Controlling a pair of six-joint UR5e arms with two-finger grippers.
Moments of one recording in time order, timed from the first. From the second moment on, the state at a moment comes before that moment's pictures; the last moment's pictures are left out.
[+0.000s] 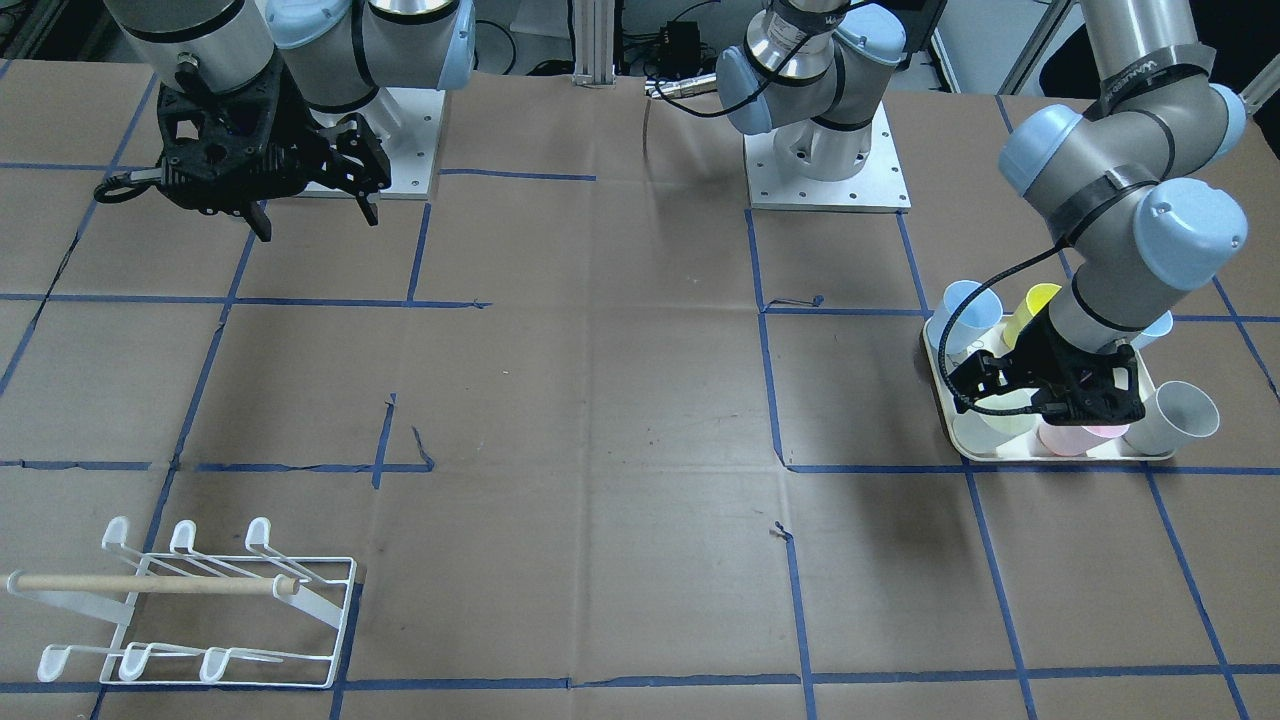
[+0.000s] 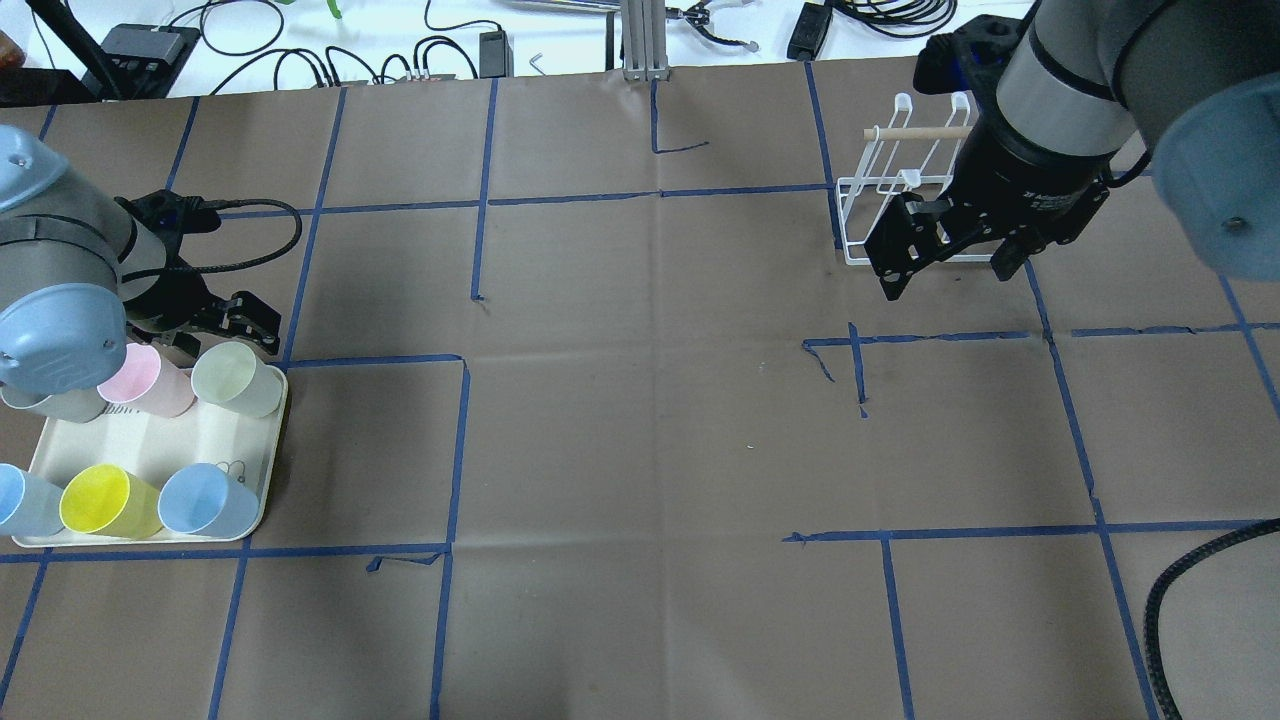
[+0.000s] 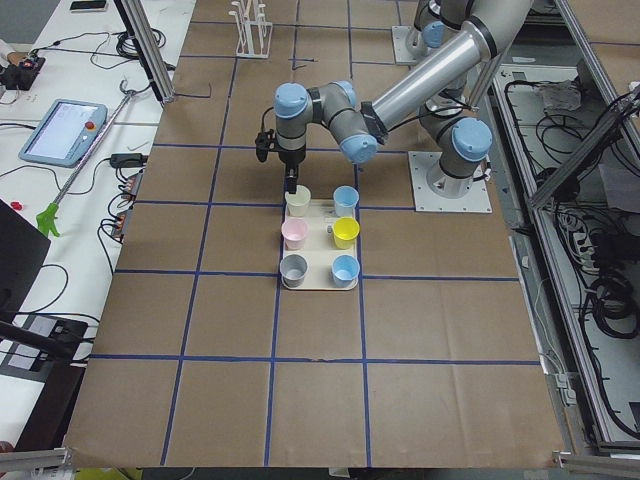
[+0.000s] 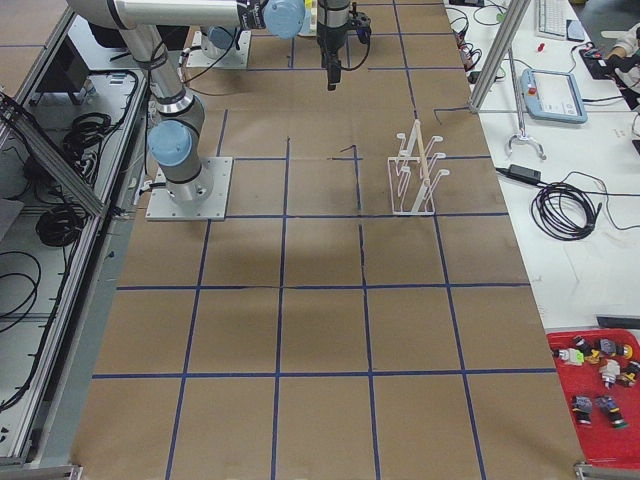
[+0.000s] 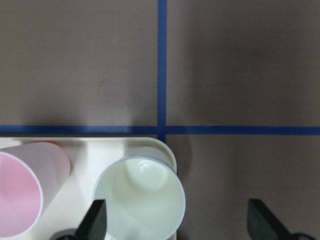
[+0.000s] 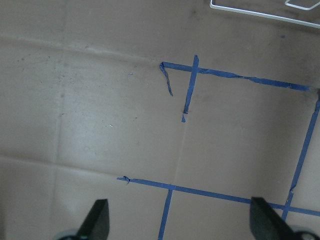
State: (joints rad) left arm -1.14 -1.77 -1.96 -0.97 1.57 0.43; right arm 1.56 -1.65 1.67 -1.56 -1.52 -0.19
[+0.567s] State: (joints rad) left arm -1.14 -1.79 -2.01 -0.97 1.58 0.43; right arm 1.56 -1.65 1.67 -1.56 -1.52 -0.19
